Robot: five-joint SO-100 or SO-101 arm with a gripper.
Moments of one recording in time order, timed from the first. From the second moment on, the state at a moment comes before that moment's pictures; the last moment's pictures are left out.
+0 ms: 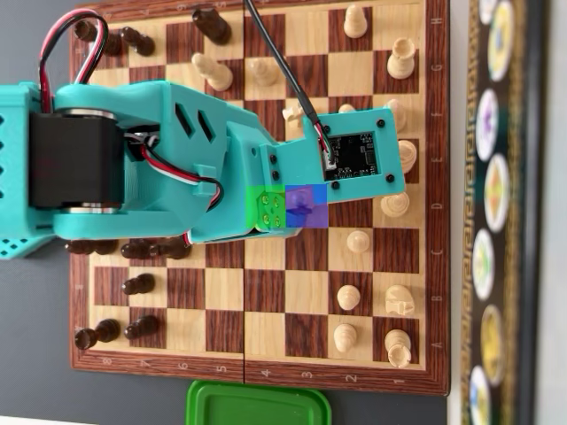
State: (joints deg) arm -1.8 89.3 104.2 52.1 82.9
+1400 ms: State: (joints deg) arm -0.3 89.2 104.1 52.1 81.3
